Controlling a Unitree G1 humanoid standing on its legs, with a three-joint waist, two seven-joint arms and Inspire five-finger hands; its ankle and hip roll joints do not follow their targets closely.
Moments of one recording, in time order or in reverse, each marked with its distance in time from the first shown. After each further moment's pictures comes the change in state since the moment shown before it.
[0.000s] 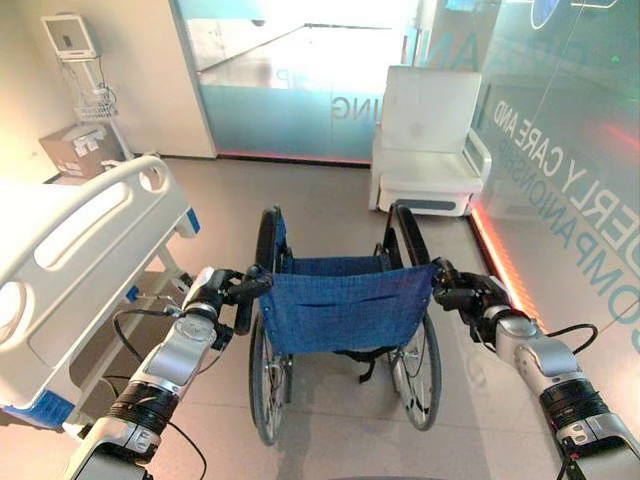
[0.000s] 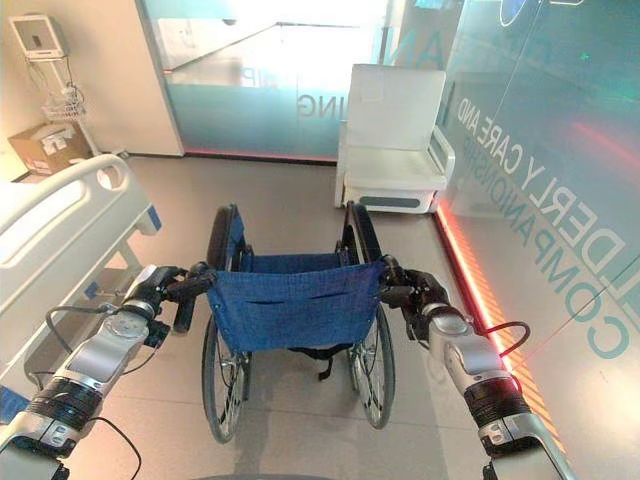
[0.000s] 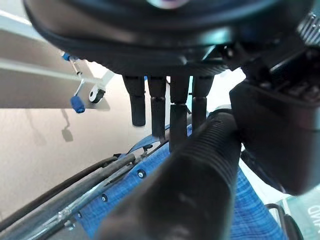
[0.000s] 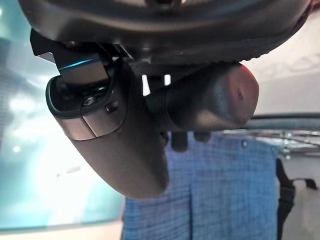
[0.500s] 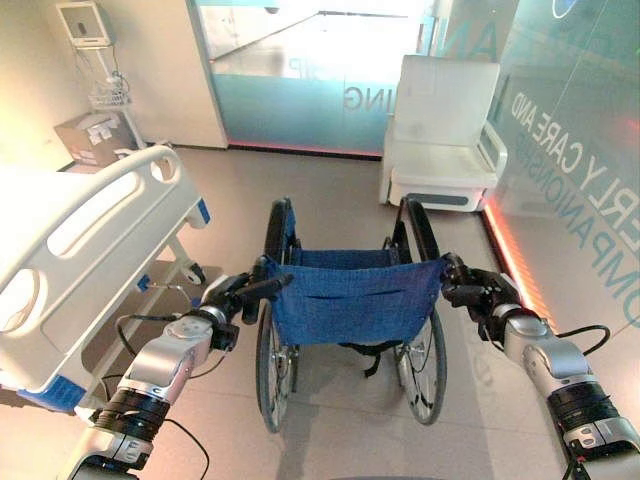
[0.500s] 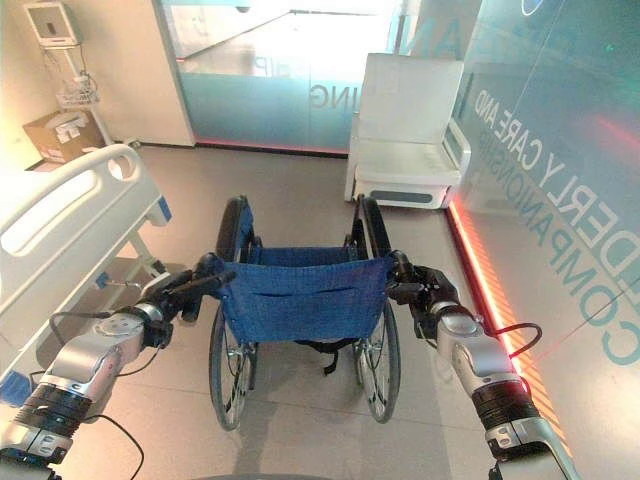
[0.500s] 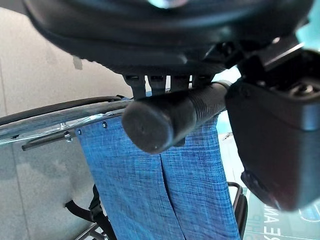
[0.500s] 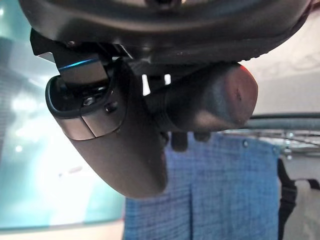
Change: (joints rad) left arm 0.050 0.015 0.077 -0.134 -0.376 0.089 -0.085; right arm 0.021 -0.018 -0.044 -0.031 0.000 -0.002 -0.011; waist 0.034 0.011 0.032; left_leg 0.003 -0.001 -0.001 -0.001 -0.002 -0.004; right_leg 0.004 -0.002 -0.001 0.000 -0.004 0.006
